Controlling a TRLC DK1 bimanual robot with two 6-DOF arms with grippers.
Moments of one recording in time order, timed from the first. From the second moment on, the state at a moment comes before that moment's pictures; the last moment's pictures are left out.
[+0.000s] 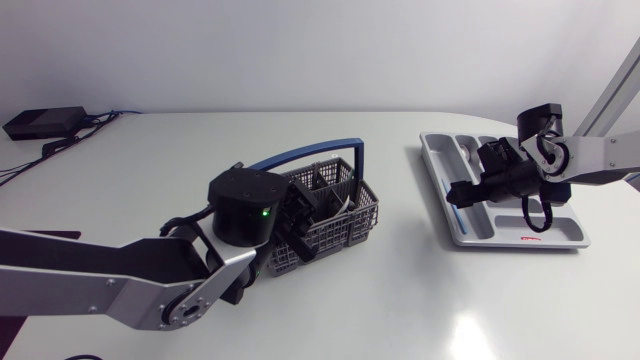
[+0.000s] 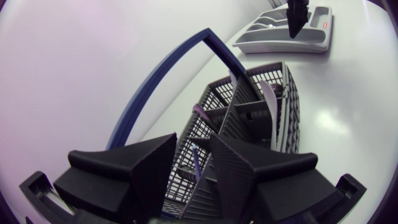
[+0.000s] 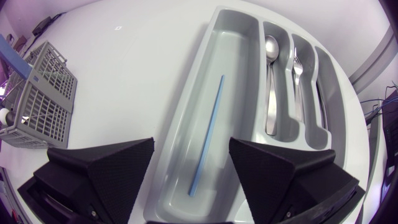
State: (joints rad) left arm -0.85 1.62 0.67 0.56 -0.55 0.56; right arm -0.13 1.79 0.99 -0.19 -0.20 -0.29
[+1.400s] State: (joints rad) left arm -0.92 1.38 0.64 0.64 -0.50 0.63; right arm -0.07 1.77 0.94 -0.17 -0.20 -0.29
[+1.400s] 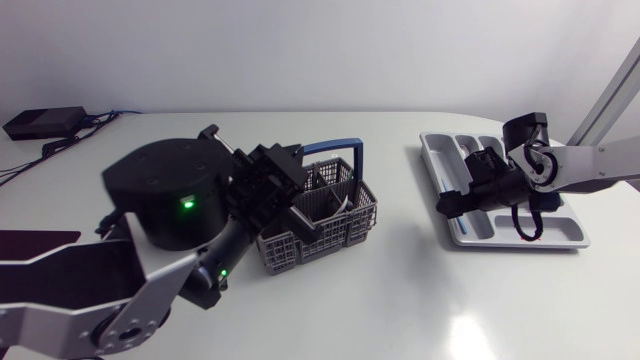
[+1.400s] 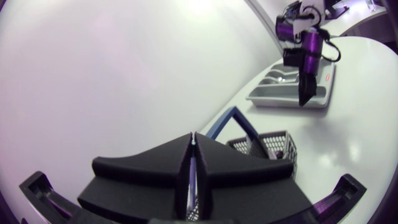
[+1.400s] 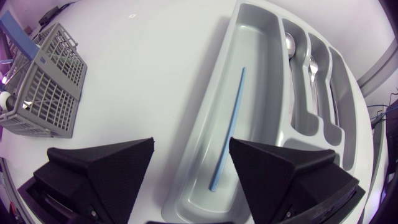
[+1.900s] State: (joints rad) left arm -0.97 1.18 0.84 0.15 -0.30 0.40; right arm 0.04 1.35 0.84 -0.24 -0.44 -0.30
